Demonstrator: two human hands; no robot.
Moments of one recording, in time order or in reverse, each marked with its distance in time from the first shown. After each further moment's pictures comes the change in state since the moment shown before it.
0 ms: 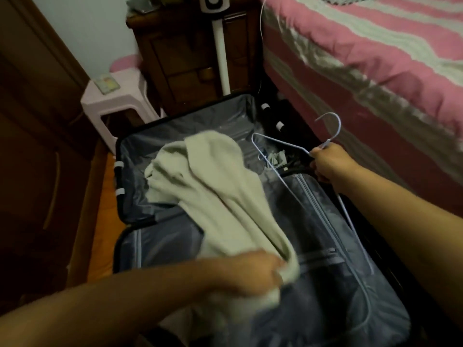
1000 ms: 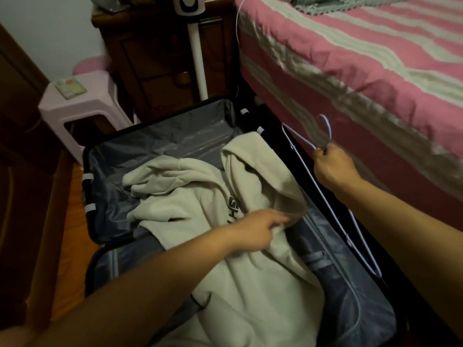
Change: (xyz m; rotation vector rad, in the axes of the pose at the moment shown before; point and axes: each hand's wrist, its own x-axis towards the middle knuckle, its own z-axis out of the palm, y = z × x) left_hand 0.075 -0.019 -0.050 -0.162 0.249 0.156; right_hand -0.025 0.001 -0.023 -0.307 0.236 -0.119
